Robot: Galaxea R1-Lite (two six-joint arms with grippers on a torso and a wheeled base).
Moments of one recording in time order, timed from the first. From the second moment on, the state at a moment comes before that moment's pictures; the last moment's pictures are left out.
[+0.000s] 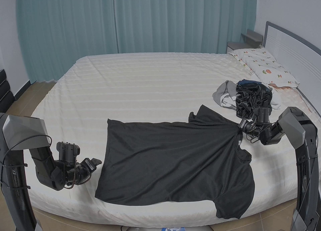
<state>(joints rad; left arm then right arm) -0.08 2.27 -0.49 -0.98 -0.04 -0.82 -0.06 2.65 -1.53 -0.64 0.13 0.56</state>
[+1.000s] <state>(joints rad) -0.29 2.14 -0.27 -0.98 -0.03 -0.79 -0.08 2.29 -0.84 -0.92 0.23 0.55</state>
